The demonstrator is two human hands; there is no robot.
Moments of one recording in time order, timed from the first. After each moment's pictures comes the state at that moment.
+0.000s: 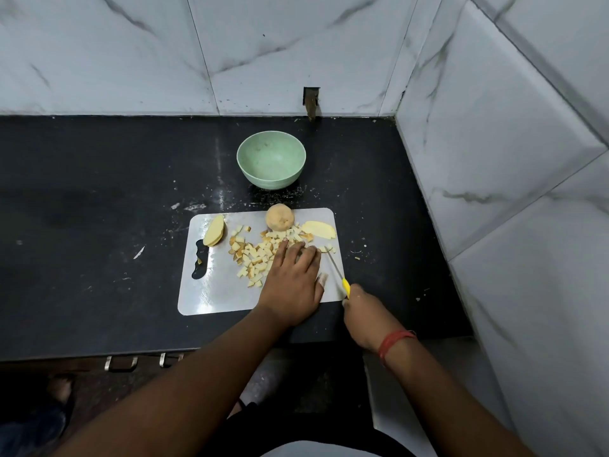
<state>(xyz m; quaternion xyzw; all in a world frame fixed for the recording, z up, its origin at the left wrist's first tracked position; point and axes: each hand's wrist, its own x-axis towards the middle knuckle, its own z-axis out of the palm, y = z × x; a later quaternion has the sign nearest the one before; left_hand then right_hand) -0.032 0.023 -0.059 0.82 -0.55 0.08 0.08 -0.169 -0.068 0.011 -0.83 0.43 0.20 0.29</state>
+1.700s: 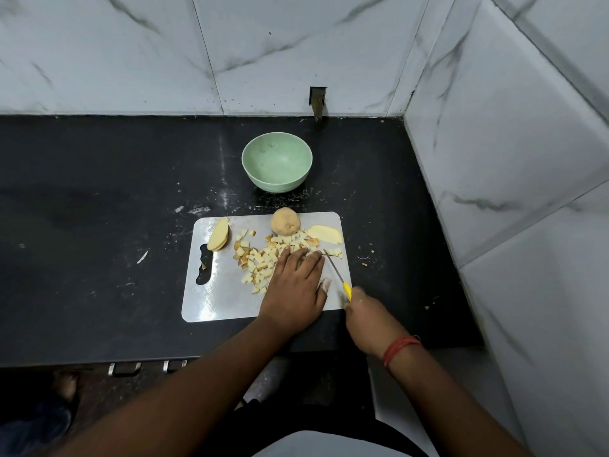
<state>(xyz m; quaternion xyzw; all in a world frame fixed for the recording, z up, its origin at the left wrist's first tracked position) -0.029 0.027 -0.061 0.83 -0.54 0.06 0.13 -0.158 -0.070 0.005 -0.84 0.42 0.20 0.29</state>
